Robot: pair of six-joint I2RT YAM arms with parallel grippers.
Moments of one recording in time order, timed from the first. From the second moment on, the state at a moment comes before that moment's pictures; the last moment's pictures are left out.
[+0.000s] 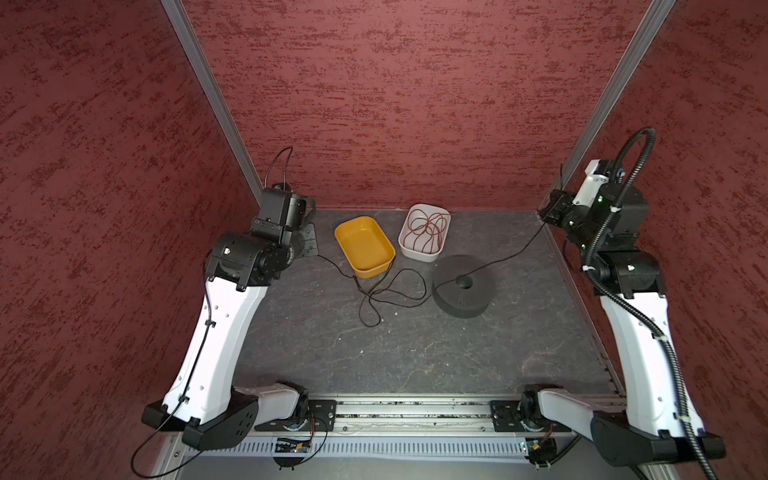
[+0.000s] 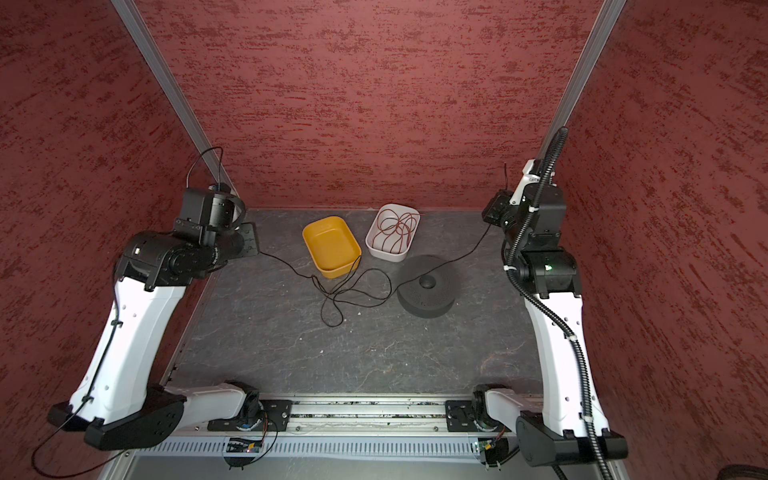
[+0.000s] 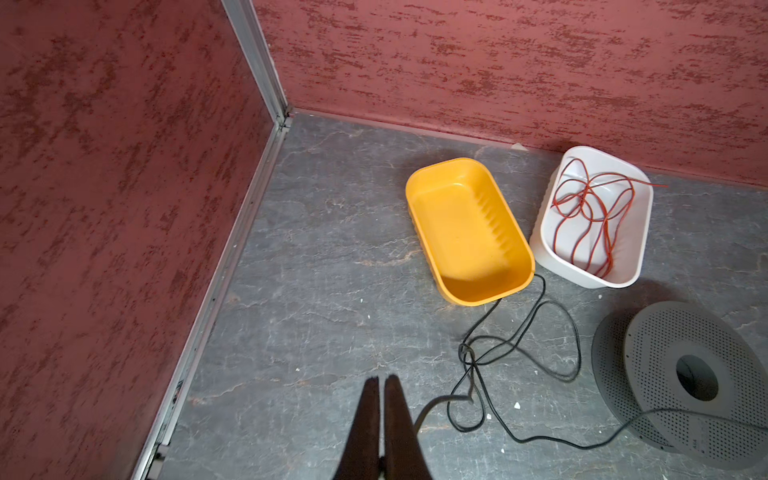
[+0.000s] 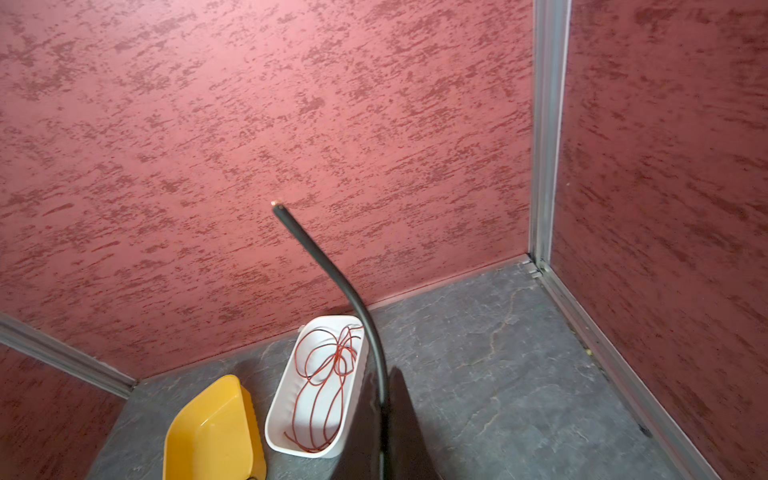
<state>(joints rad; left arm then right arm) -0.32 1.27 1.86 -1.36 -0.38 -0.37 0.01 1.17 1.62 -0.65 0.09 0.35</state>
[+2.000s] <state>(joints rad) -0.19 1.18 1.53 -1.04 0.21 -0.29 0.83 1.49 0.95 -0.04 -0.28 0.24</state>
